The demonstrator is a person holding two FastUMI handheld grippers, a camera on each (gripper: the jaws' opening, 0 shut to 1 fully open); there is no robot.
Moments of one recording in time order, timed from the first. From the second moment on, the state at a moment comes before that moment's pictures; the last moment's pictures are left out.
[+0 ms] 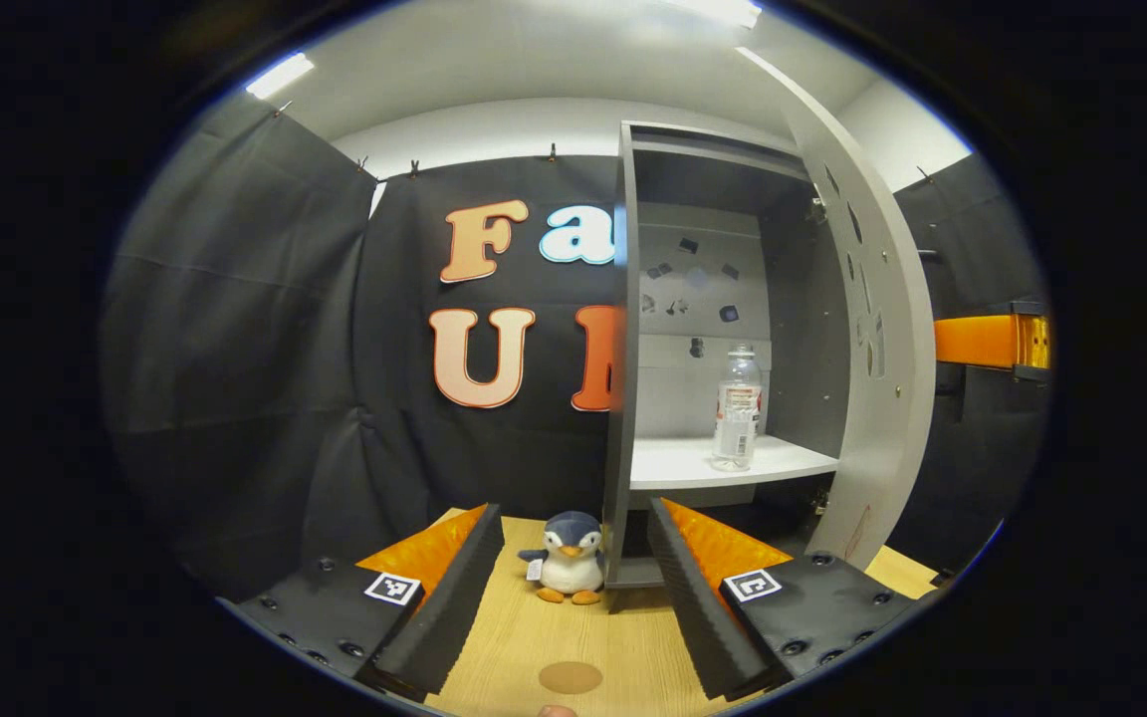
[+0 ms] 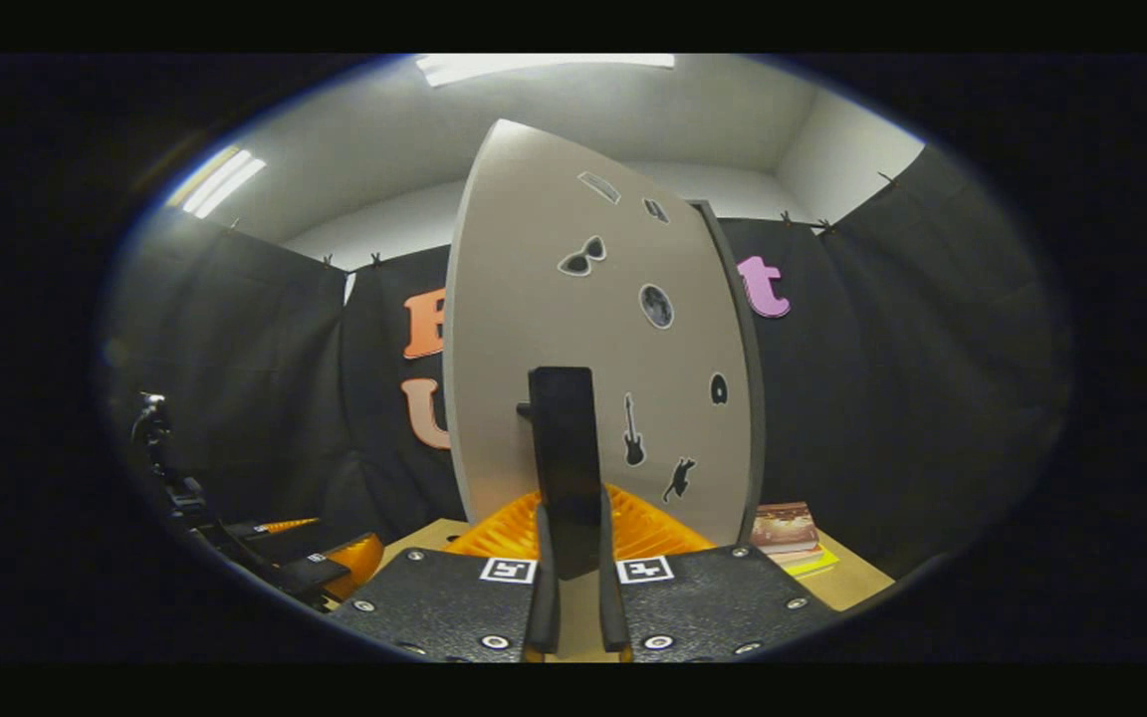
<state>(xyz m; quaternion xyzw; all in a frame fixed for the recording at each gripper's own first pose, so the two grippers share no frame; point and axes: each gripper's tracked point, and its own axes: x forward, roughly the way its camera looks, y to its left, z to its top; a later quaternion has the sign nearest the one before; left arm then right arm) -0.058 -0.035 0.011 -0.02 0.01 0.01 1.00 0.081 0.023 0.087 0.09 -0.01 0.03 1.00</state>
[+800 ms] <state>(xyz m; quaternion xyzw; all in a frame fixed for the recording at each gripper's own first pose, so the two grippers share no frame) -0.047 -0.093 0.024 -0.02 0.01 -0.08 1.00 0.057 -0.068 0.075 0.07 -0.01 -0.14 0.99</state>
